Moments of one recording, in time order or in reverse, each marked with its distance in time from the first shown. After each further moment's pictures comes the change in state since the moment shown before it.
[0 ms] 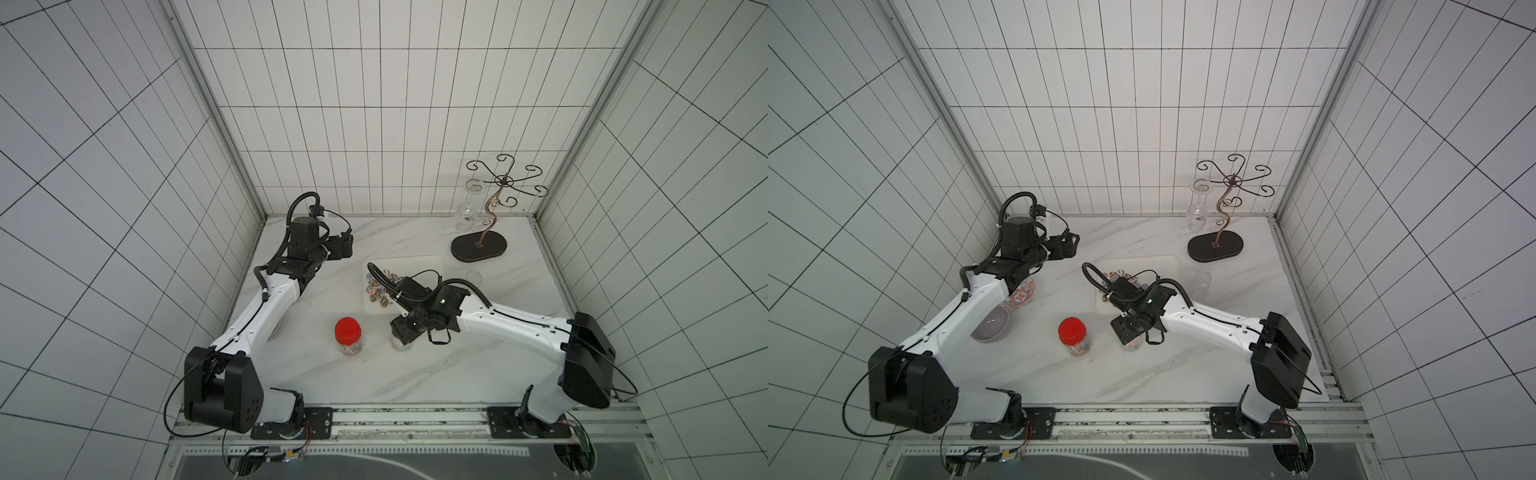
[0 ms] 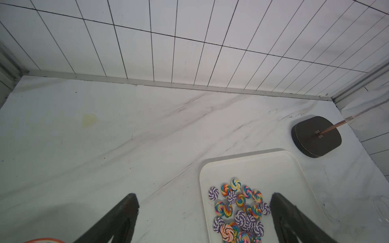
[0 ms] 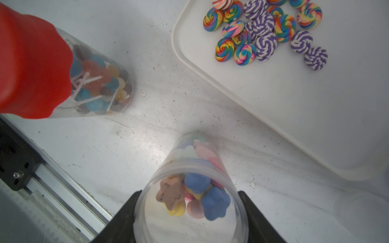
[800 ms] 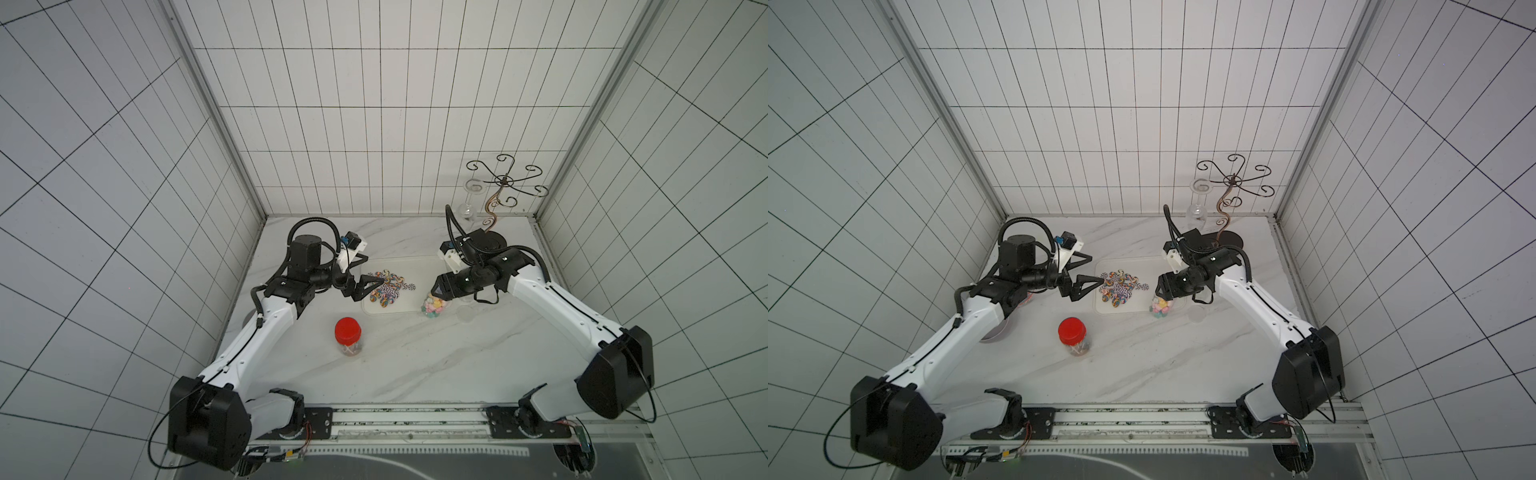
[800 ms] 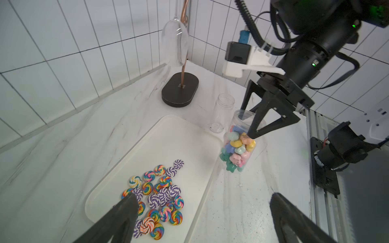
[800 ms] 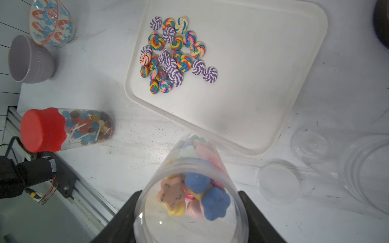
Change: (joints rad) left arm -0.086 -0.171 -0.169 0.008 0.701 0.471; right arm -0.508 -0.117 0.048 -0.105 -0.358 -0.173
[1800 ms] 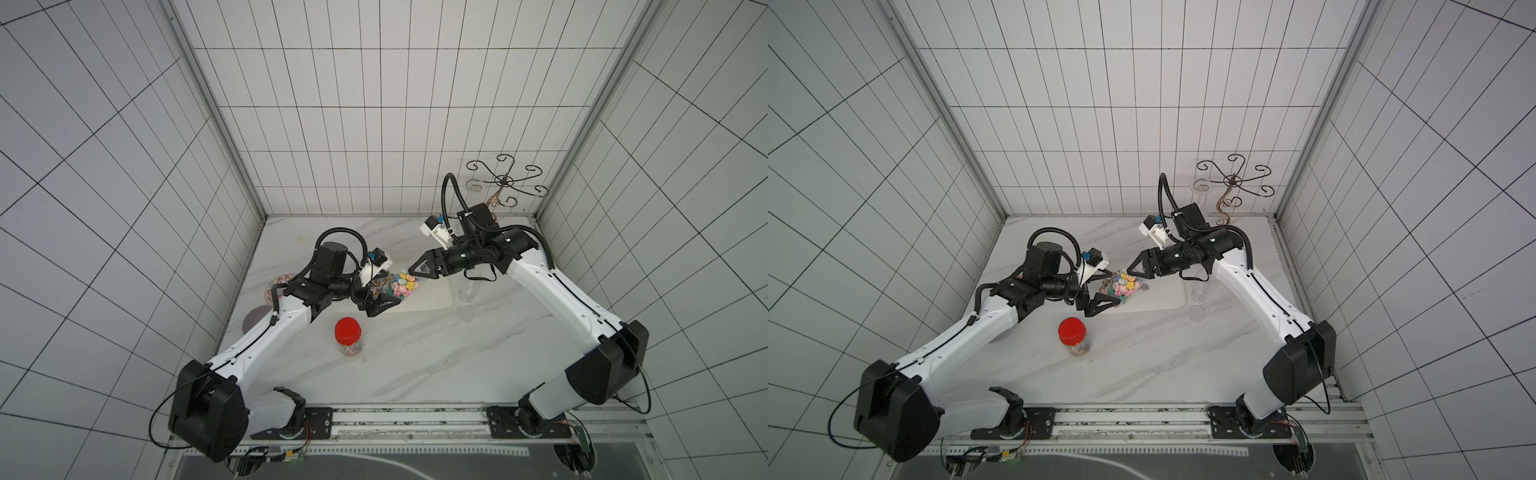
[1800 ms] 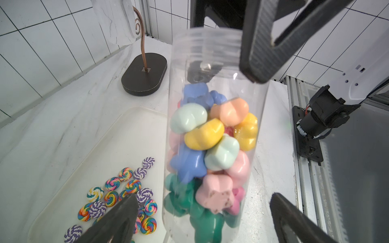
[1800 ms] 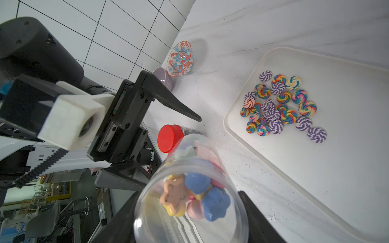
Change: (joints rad) left arm -0.158 0.055 0.000 -0.068 -0.063 0.090; right arm 0.019 0.076 0.254 0.024 -0.421 0.054
